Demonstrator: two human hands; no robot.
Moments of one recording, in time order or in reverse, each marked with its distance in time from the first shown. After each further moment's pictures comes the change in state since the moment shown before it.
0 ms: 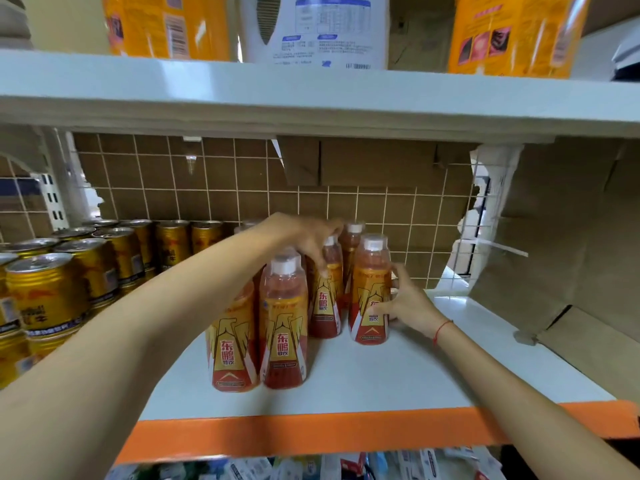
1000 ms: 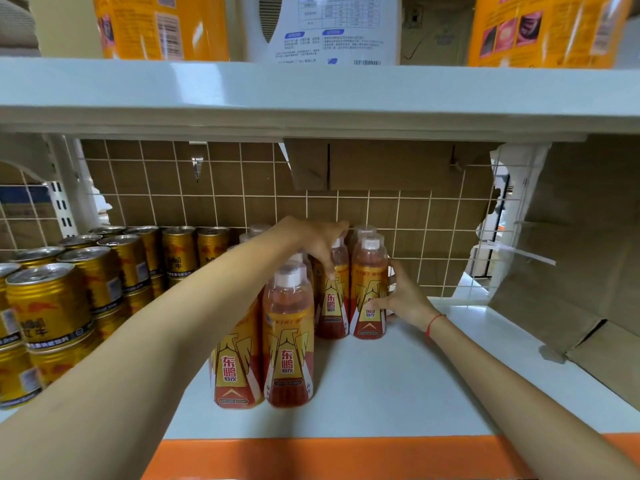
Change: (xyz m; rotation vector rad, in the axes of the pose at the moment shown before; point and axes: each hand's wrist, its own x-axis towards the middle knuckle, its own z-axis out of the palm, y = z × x) left_hand 0.011 0.003 -0.007 -0.048 -0.024 -0.035; right_hand 0.039 -0.006 0.011 -0.046 0.020 -0.027
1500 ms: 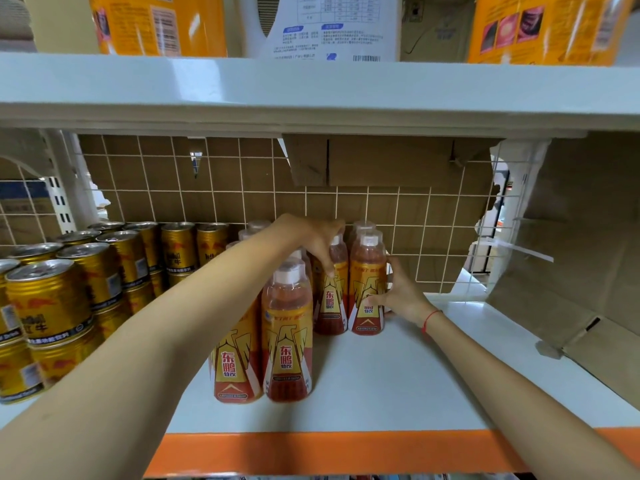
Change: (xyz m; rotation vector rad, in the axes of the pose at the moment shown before) left_hand 0.000 -0.001 0.001 0.035 -0.016 -0.027; right_hand 0.000 -0.001 0.002 0.005 -0.028 0.005
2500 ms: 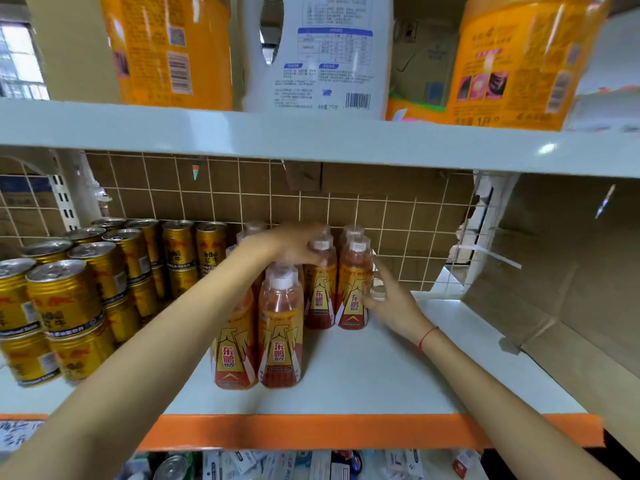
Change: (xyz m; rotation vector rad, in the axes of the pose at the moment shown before) left_hand -0.056 0.002 -0.003 -0.031 0.142 -0.004; right_hand -0.054 -0.043 -0.015 -0.098 -0.004 -0.070
